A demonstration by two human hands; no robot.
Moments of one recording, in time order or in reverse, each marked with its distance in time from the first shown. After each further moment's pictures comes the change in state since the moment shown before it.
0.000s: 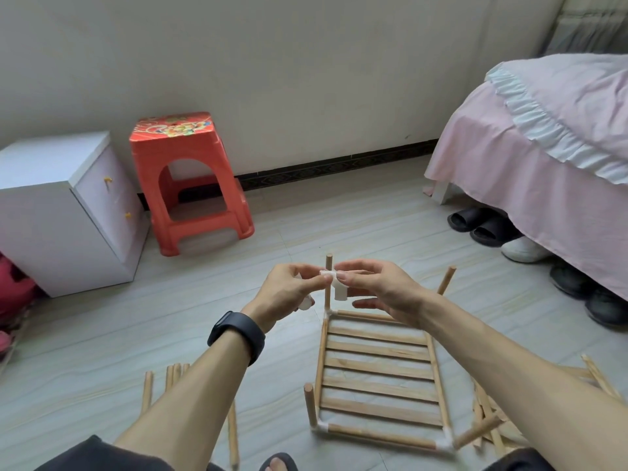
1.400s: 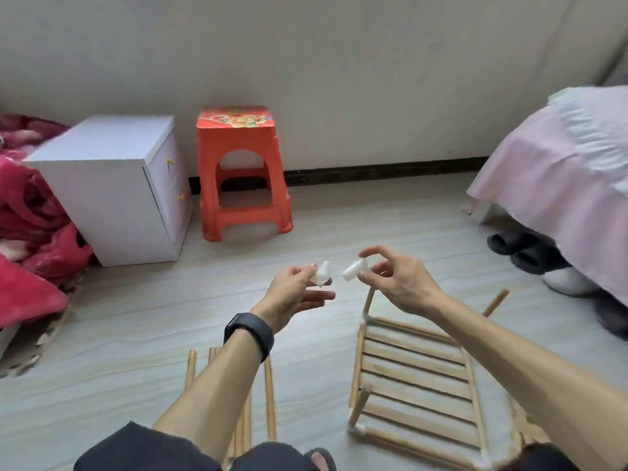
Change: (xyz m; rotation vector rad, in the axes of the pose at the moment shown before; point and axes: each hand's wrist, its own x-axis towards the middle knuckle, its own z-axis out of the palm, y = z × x) left_hand -0.013 -0.063 -0.098 -0.515 0.105 -0.182; right_hand 0.033 -0.025 0.092 -0.705 0.156 -0.300
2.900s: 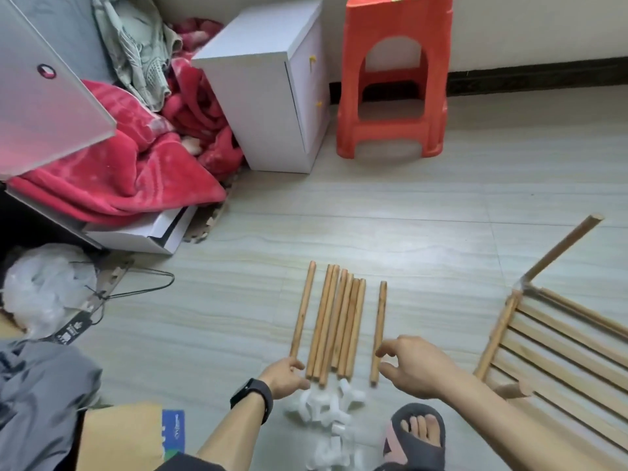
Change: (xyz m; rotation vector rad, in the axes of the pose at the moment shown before) left_hand -0.103 -0.265 -0.204 0.752 0.218 -0.795; right_hand -0.038 0.061 0.252 -0.461 -0.905 -0.096
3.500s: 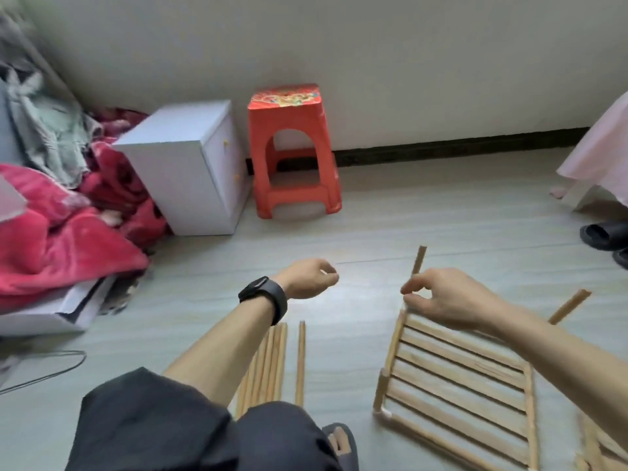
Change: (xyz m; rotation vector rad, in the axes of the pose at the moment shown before) left_hand -0.161 0.303 -0.042 0.394 0.275 0.724; right_hand -0.191 0.094 -0.168 -0.059 0.493 0.179
